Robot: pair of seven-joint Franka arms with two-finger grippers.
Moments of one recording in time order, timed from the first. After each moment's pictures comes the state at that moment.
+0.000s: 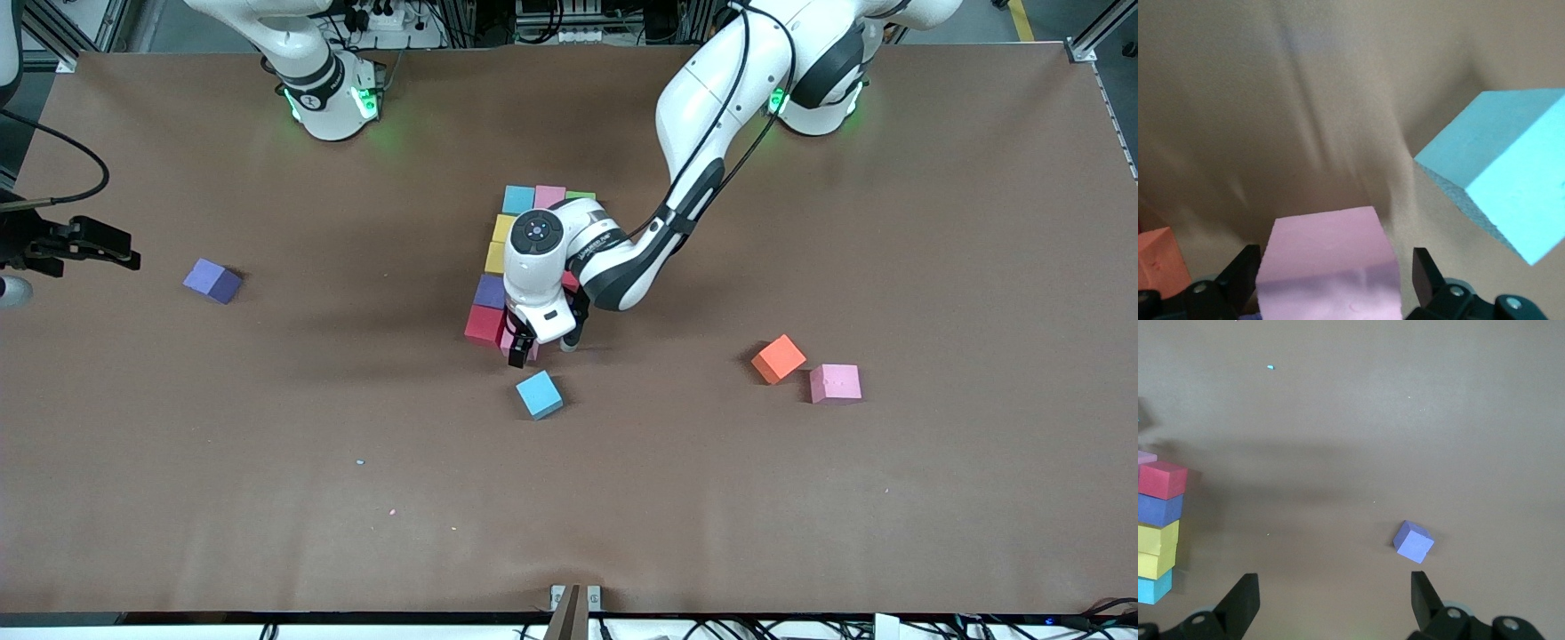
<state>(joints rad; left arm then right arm) -0.73 1.05 -0.20 -1.12 0.23 2.35 -2.28 0.00 0.14 -0.07 -1.45 0.01 1.48 -0.15</state>
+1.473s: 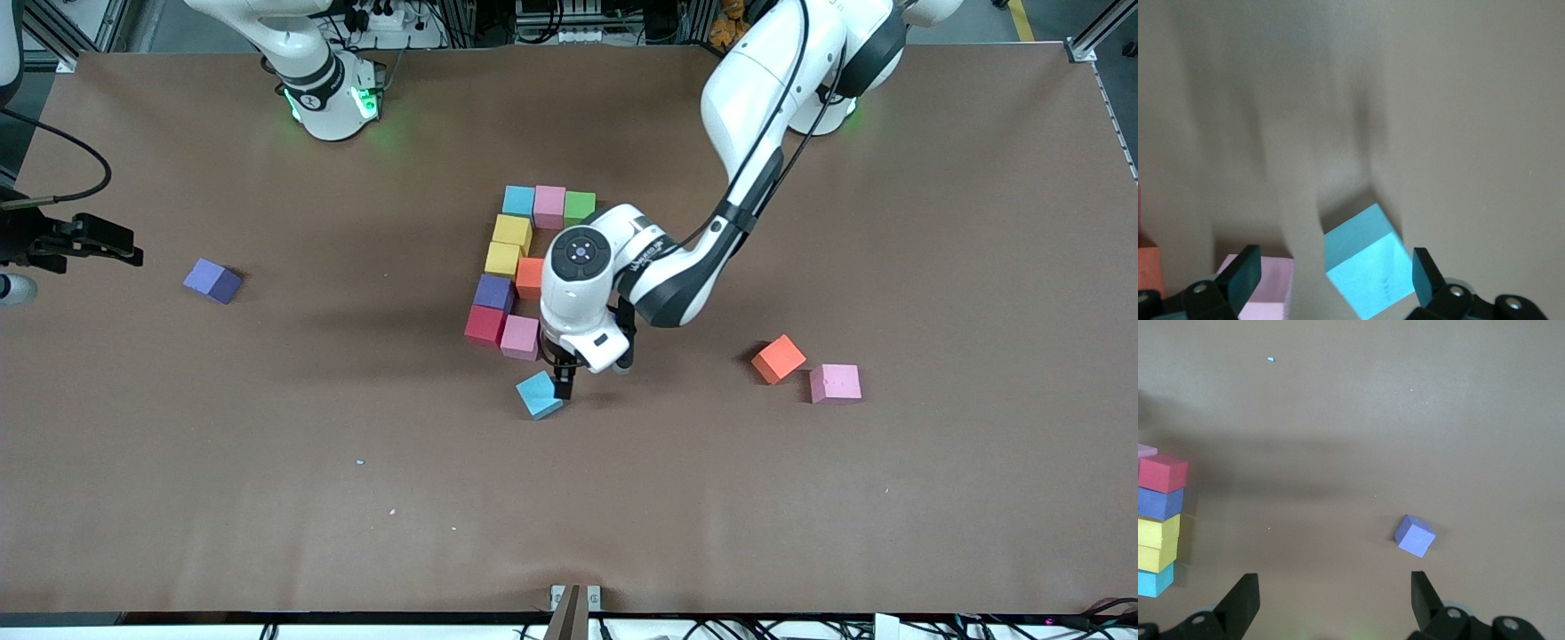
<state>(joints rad) -0.61 0.94 -0.19 -1.10 0.19 2.18 -2.37 0.00 0.14 -0.07 -1.45 0.01 1.46 -0.15</state>
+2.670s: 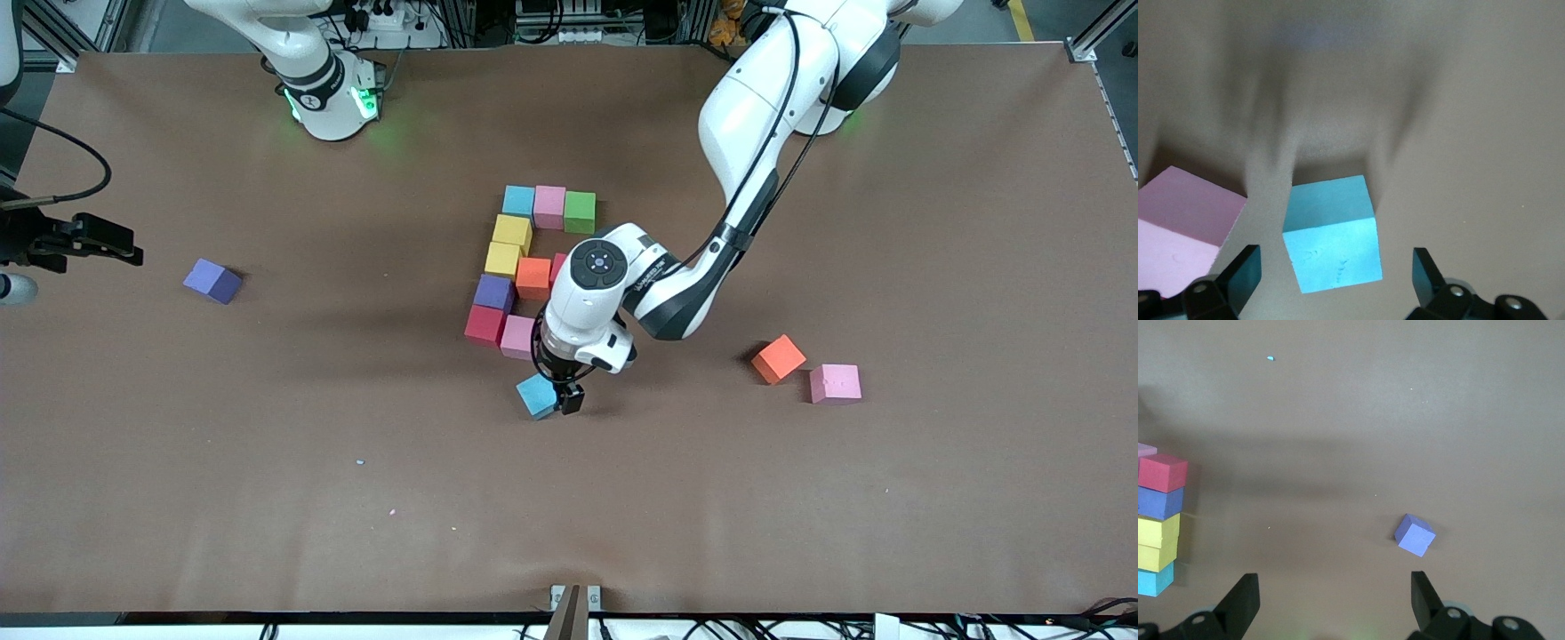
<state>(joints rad) -0.61 1.01 -0.19 -1.11 0.16 2.42 -2.73 0.00 0.14 -0.07 -1.45 0.01 1.46 -0.15</state>
